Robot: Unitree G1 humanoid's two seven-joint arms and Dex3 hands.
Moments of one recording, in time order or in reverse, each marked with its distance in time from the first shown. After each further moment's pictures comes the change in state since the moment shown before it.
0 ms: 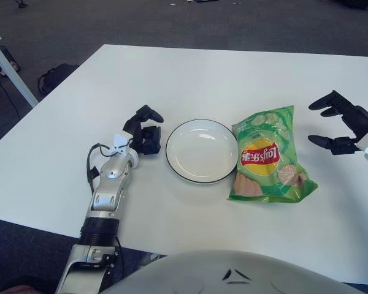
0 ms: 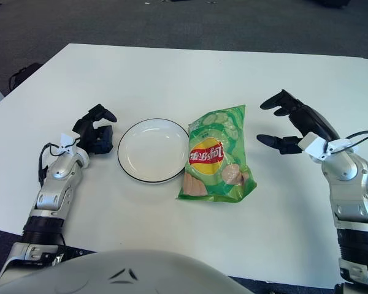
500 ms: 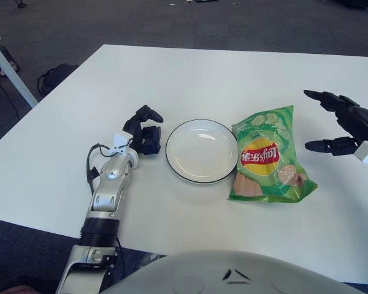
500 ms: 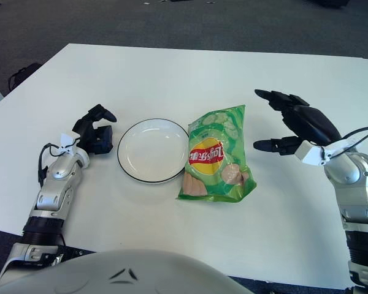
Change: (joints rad) left arm 0.004 -0.003 -0.004 -0.013 0.005 0.013 0.017; right arm 0.003 -0.036 0.001 0.005 -0.047 -0.153 0.000
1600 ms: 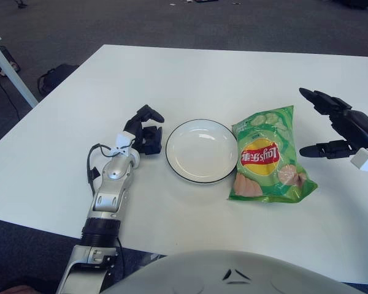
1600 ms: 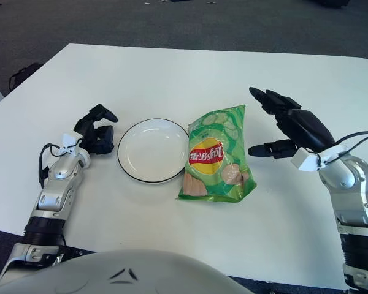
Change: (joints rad) left arm 0.000 -0.001 -0.013 0.005 0.039 -0.034 0.020; right arm 0.022 0.039 0.000 -0.019 0.004 -0.085 -0.011
